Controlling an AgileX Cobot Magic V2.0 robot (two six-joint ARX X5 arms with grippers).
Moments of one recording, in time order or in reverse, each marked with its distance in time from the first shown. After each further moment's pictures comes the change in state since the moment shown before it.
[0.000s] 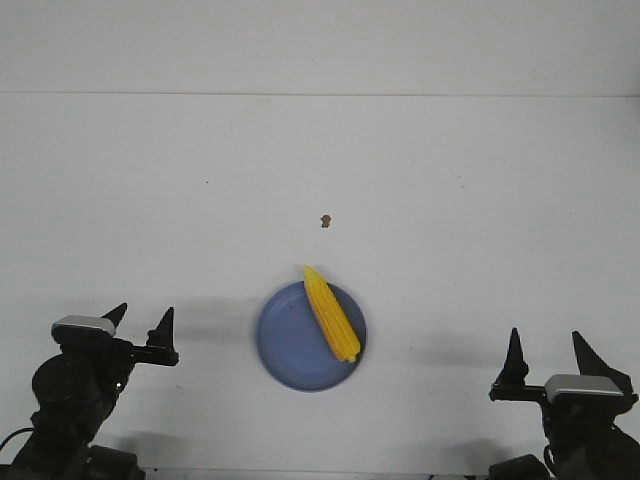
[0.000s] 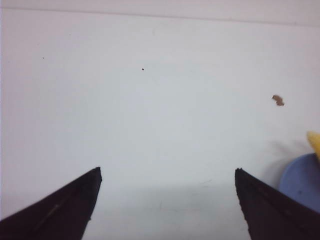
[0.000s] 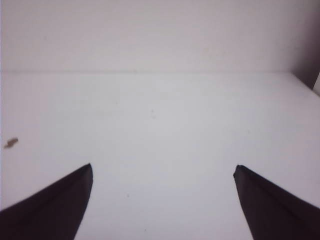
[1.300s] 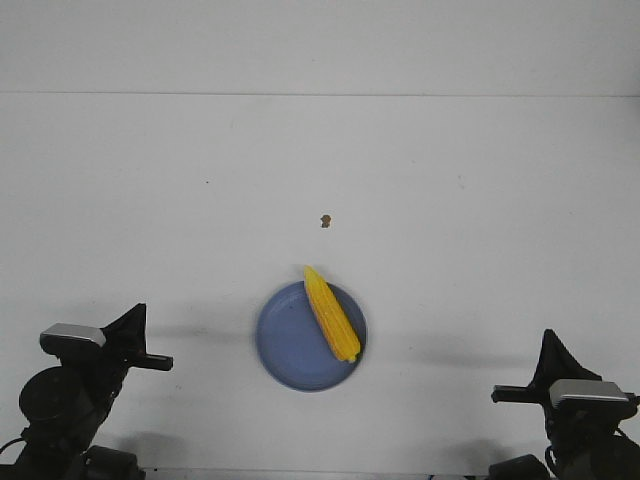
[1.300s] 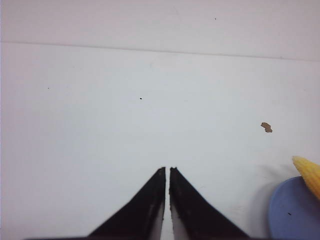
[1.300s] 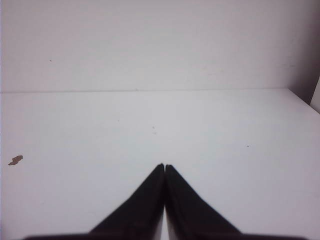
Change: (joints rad) left arm 0.000 -0.051 0.004 0.015 0.000 0.002; right arm 0.000 -0.009 0.003 0.004 0.000 -0.004
